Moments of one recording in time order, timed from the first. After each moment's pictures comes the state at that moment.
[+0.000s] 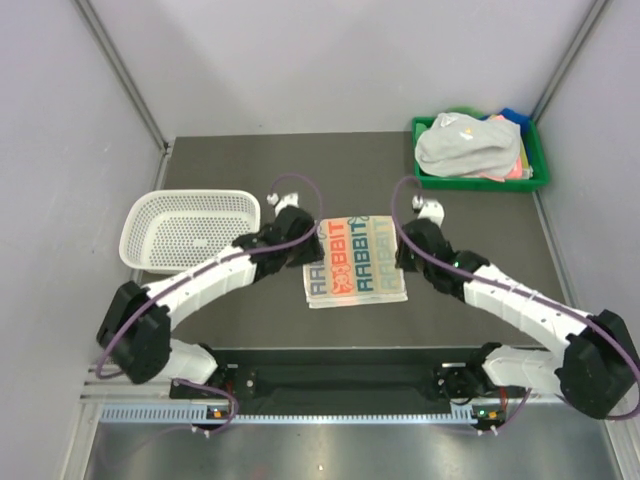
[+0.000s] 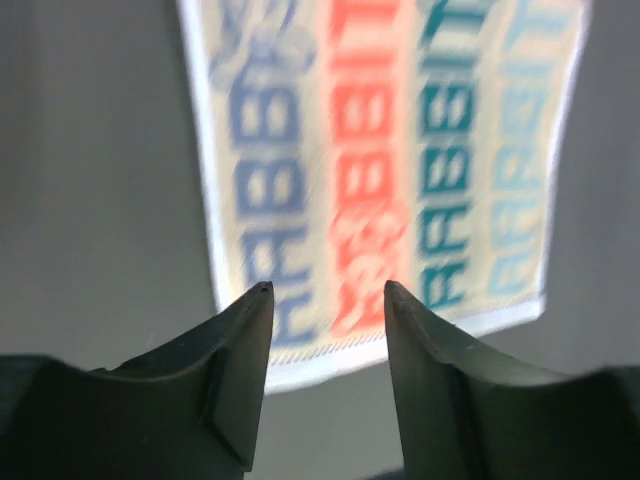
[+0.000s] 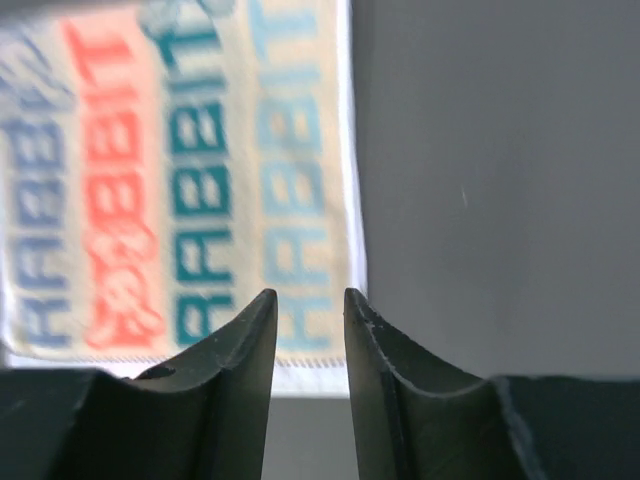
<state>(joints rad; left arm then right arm) -0.71 1.36 0.89 -0.37 -0.18 -0.81 0.69 1.14 0.69 -0.33 0.39 0.57</state>
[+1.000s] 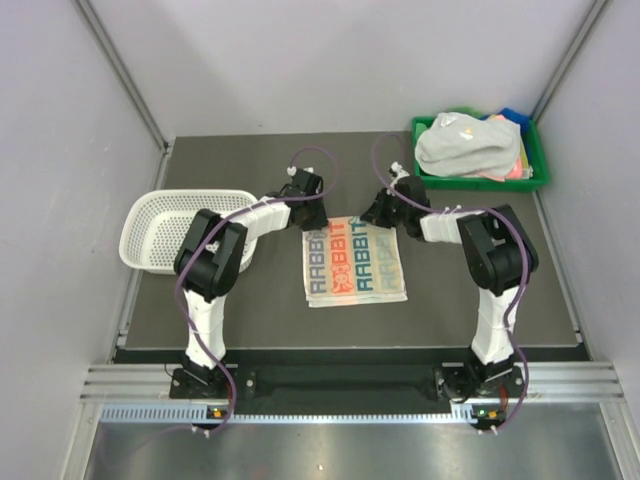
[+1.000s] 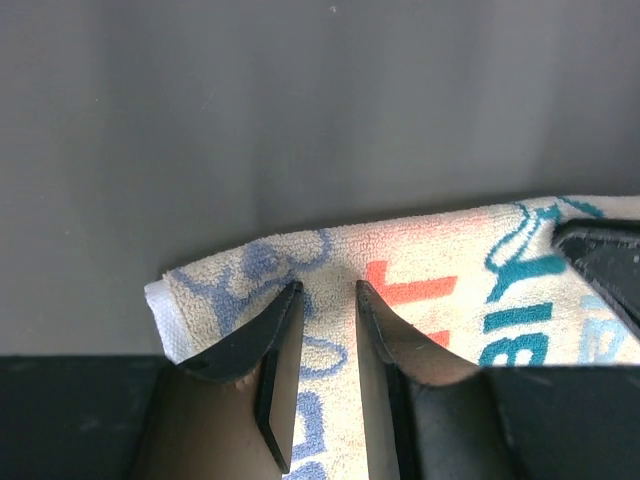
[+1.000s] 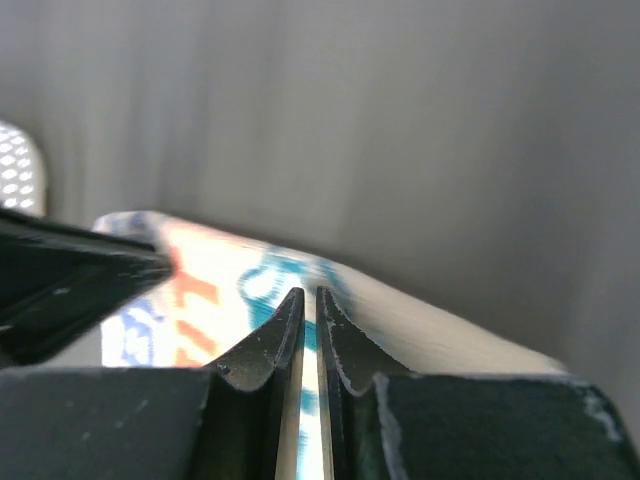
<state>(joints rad) -0.49 2.04 1.38 -0.23 0.00 -0.63 0.37 1.98 1.09 0.32 -0.33 0.57</state>
